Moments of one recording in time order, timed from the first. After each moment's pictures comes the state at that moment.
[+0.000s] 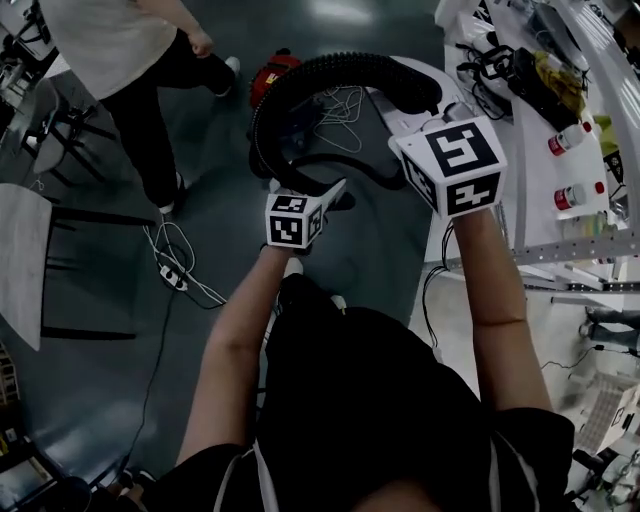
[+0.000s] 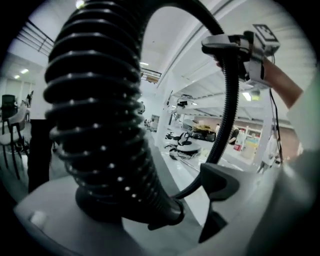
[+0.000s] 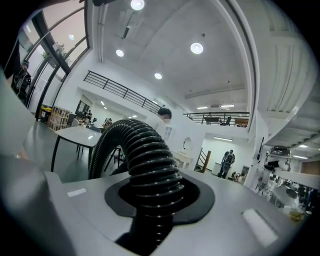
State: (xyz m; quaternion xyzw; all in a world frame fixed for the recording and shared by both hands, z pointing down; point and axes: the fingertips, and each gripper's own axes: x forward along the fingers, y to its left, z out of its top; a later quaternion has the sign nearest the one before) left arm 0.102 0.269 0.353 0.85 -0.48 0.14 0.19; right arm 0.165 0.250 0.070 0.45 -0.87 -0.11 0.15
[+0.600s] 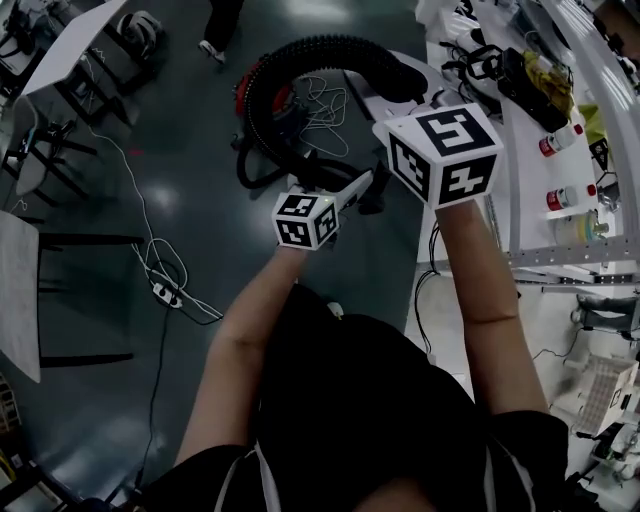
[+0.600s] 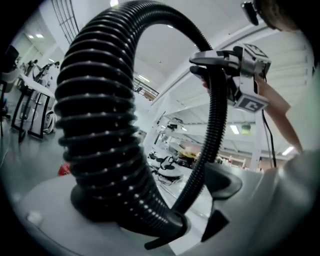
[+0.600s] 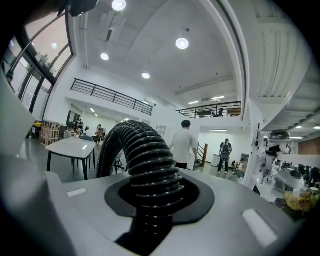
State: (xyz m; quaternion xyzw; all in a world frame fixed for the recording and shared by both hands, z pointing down) left arm 0.144 0.220 0.301 0.89 -0.41 -0.03 0.20; right arm 0.134 0.196 0.059 0.47 -0.87 -0.05 0.12
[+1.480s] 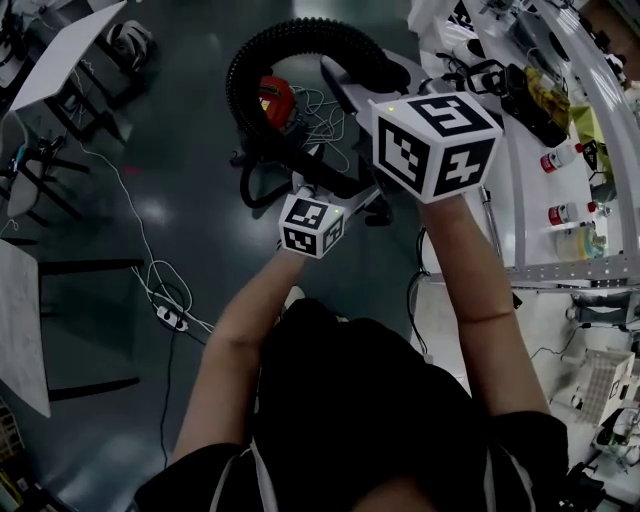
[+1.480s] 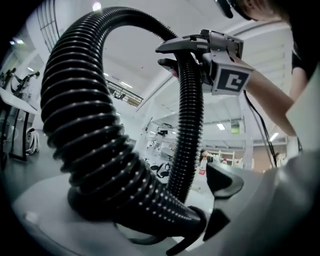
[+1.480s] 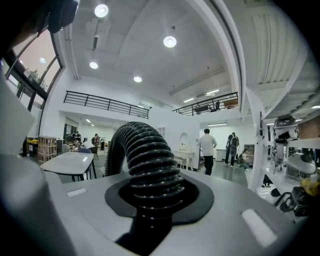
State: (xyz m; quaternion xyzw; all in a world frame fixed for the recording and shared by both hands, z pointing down) left arm 0.105 0.163 0.262 0.93 -0.35 -0.03 0.12; right arm 0.044 0.125 0.034 0.47 -0.88 0.01 0.07
